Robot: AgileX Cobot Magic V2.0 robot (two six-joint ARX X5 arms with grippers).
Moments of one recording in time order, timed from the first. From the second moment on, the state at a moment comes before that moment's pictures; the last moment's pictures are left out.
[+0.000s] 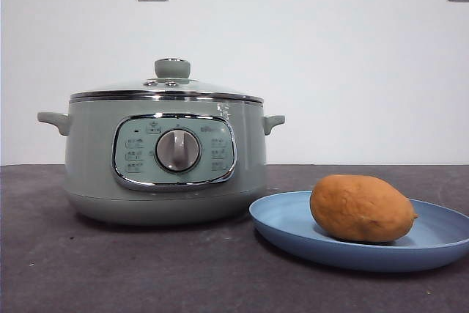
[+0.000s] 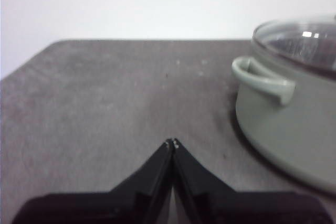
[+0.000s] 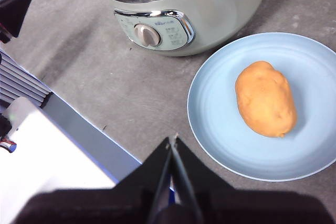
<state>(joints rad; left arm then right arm) 0.04 0.00 0.02 -0.15 0.03 -0.02 0.58 0.64 0.75 -0.78 -0.29 0.18</state>
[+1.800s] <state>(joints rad) 0.04 0.00 0.02 -0.18 0.03 -0.05 0.12 0.11 0.26 -0.20 -0.14 0.11</state>
